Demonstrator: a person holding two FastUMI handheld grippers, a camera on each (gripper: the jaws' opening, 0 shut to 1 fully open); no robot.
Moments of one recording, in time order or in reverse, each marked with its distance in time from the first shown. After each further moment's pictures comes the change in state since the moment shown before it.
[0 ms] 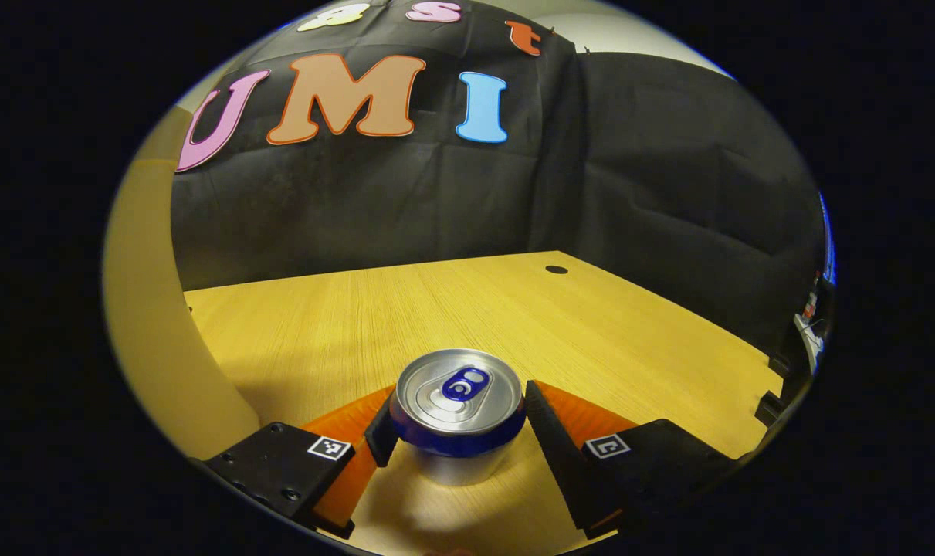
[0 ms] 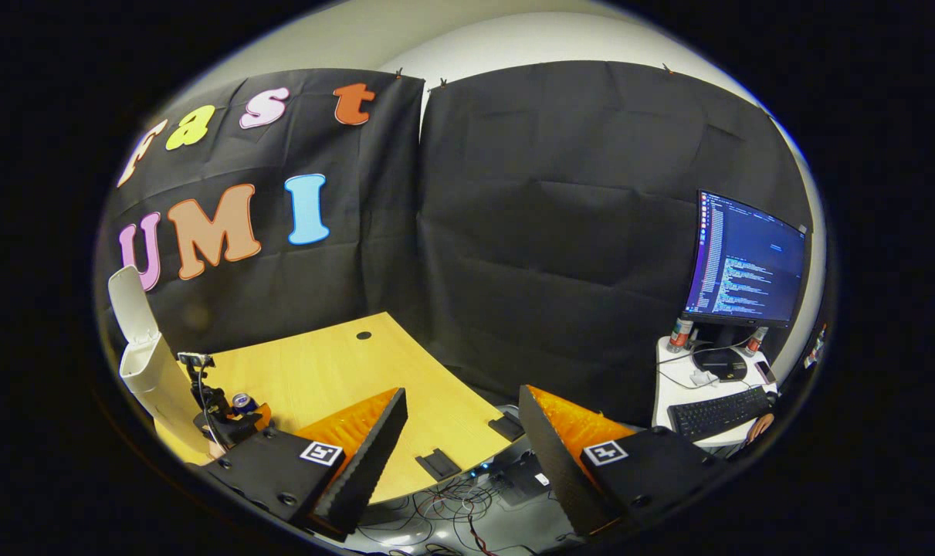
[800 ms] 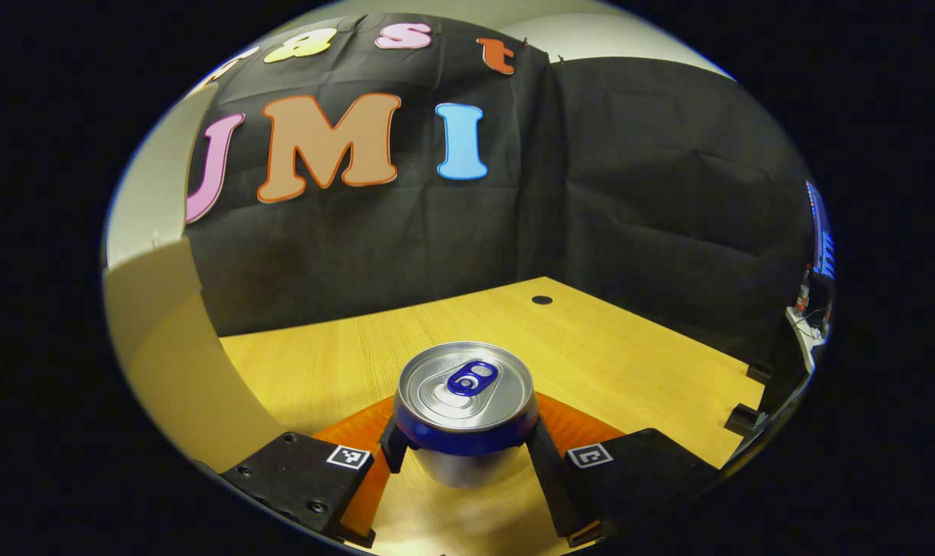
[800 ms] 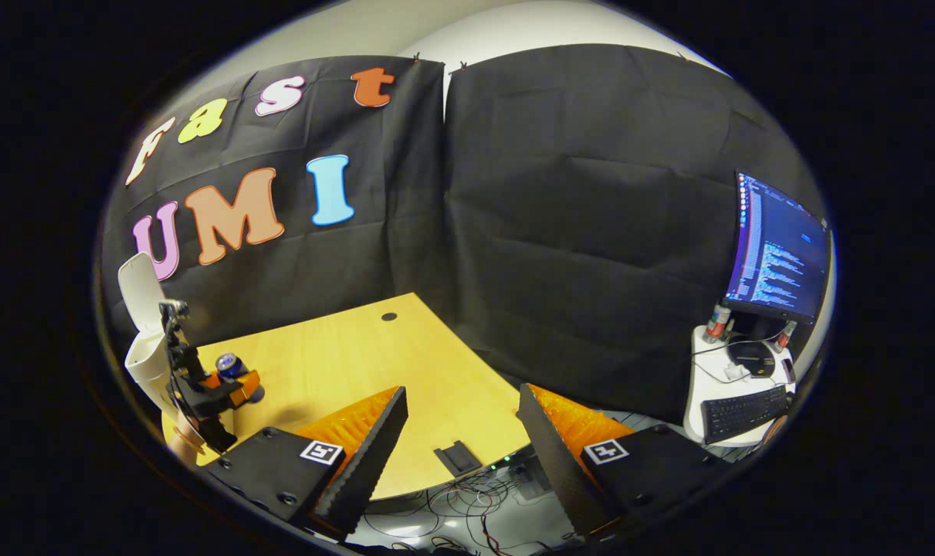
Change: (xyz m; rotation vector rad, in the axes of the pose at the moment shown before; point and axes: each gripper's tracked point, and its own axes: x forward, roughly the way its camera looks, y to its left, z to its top) left arm -0.072 -0.015 0.100 0.094 -0.087 -0.029; right arm 0.045 0.024 -0.030 -0.038 0.077 0.150
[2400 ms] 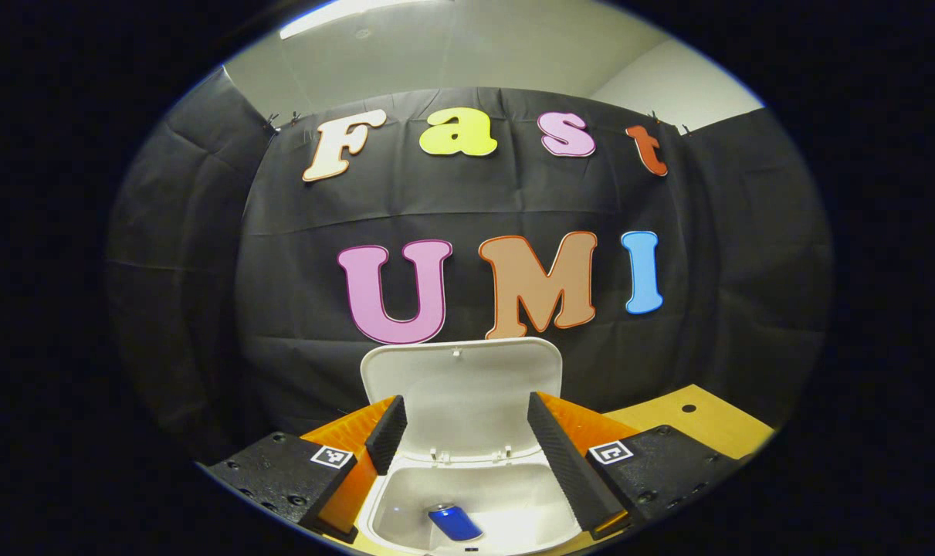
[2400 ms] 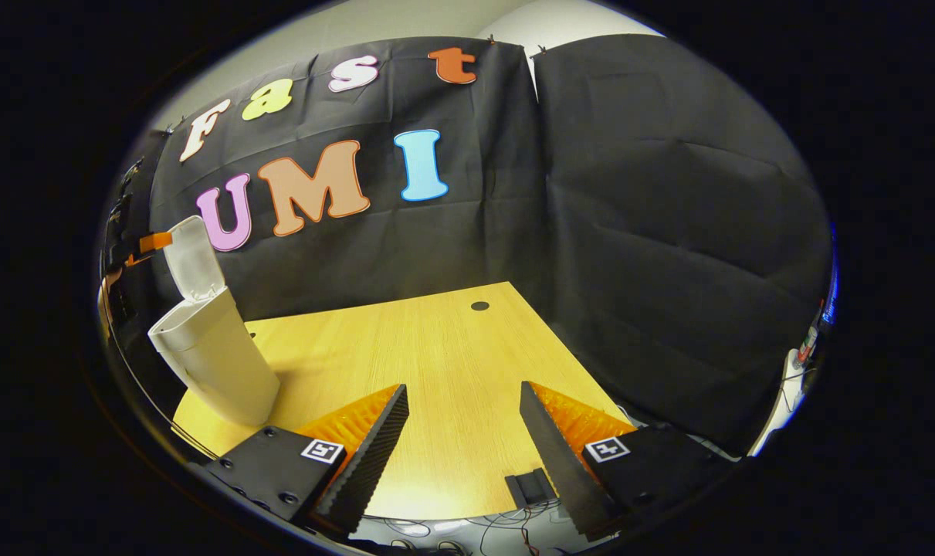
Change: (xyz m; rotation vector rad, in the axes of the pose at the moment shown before) left arm -0.173 0.237 0.210 -0.027 -0.270 0.554; right arm 0.089 0.082 -0.004 -0.119 0.013 0.312
